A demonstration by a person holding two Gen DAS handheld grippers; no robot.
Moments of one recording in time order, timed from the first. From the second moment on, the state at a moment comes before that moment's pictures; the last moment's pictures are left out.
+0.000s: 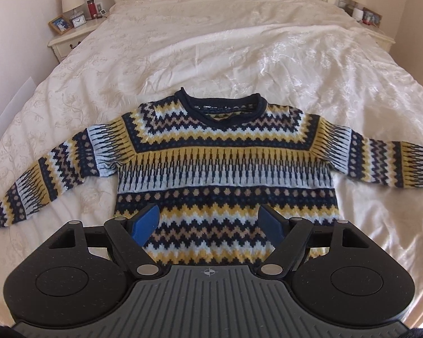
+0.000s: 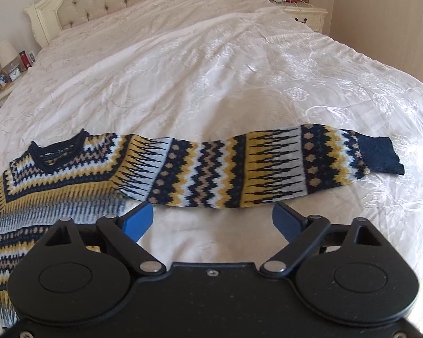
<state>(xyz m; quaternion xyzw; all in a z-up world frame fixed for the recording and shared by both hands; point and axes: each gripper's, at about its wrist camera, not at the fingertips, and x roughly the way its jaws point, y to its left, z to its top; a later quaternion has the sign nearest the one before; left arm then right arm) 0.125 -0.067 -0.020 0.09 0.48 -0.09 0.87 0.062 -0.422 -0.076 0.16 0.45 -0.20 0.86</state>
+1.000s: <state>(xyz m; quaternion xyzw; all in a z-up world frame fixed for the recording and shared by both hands) 0.135 -0.070 -0.039 0.09 0.50 -0.04 0.86 0.068 -0.567 -0.108 0.27 0.40 -0.31 0.82</state>
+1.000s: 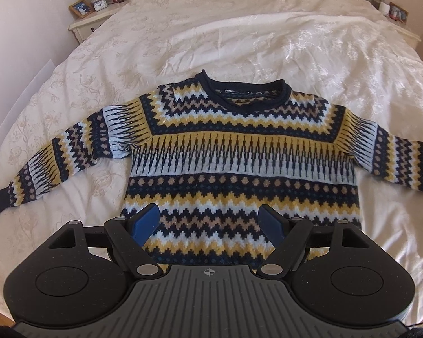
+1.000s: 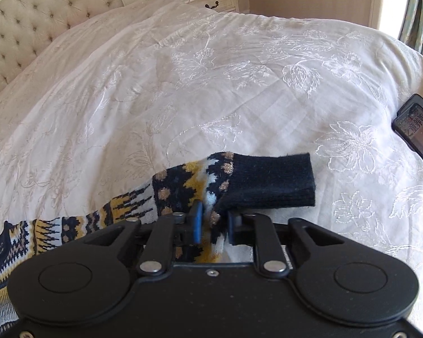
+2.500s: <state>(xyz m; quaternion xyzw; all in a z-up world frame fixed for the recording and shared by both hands) 0.249 0.053 -0.085 0.10 0.52 -0.07 0.85 0.246 -0.175 -0.108 0.16 0.45 0.05 0.88</state>
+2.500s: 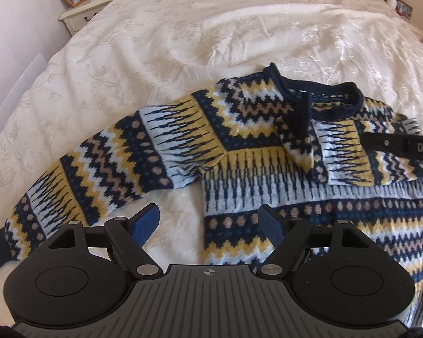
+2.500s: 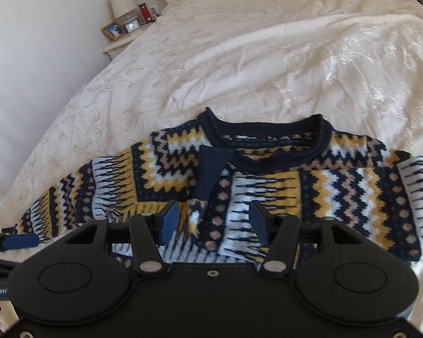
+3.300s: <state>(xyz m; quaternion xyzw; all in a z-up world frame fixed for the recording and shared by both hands) 0.359 -0.075 -0.149 0.14 0.54 -0.09 0.83 0.202 -0.249 -0.145 0.21 0.48 -0.03 0.85</state>
